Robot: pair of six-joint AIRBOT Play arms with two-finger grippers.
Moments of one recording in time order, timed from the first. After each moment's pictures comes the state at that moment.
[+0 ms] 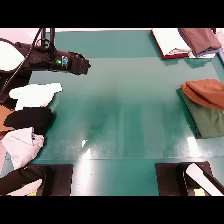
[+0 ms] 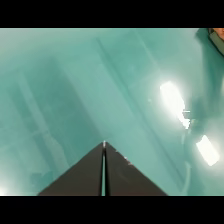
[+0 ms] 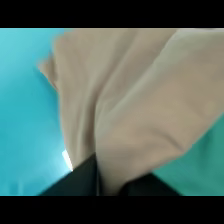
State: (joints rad) left arm -0.45 -1.13 1.49 1.26 -1.00 -1.55; right arm -0.75 -0.95 1.10 -1.24 1.22 1.47
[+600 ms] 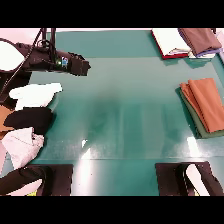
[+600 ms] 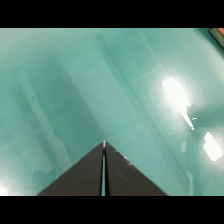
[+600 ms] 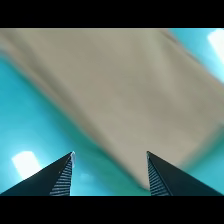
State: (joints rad) left arm -0.45 -1.13 1.49 1.26 -1.01 -1.54; right arm -0.63 -0.77 1.01 -1.40 1.20 1.50
